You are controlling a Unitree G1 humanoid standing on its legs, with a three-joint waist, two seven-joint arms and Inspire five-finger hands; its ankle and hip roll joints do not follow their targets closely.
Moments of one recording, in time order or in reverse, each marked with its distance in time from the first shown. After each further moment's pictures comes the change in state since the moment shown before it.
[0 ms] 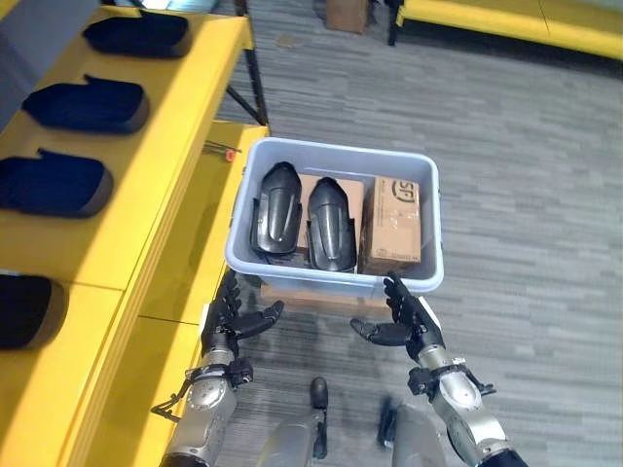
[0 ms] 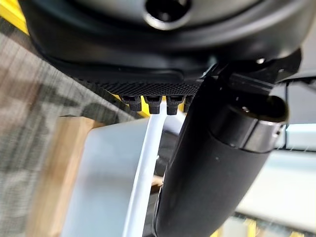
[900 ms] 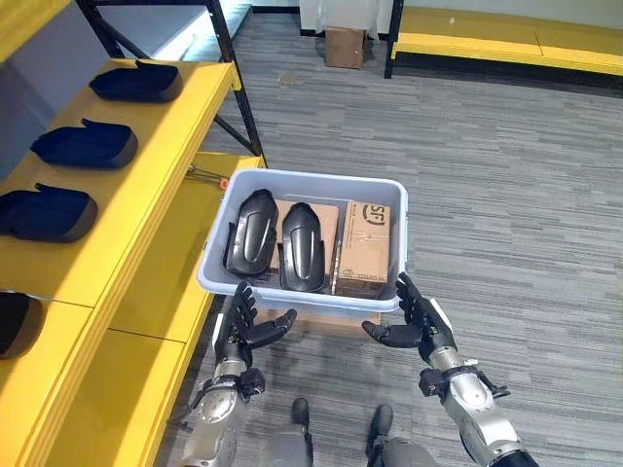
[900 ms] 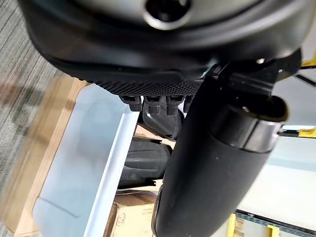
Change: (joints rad) left arm 0.050 -0.063 0.015 -0.026 -0.008 0.000 -0.033; right arm -0.008 -0.047 -0.015 0.006 -0.016 0.009 0.007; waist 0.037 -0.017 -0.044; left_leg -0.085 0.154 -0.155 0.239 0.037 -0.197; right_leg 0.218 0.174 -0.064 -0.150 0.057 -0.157
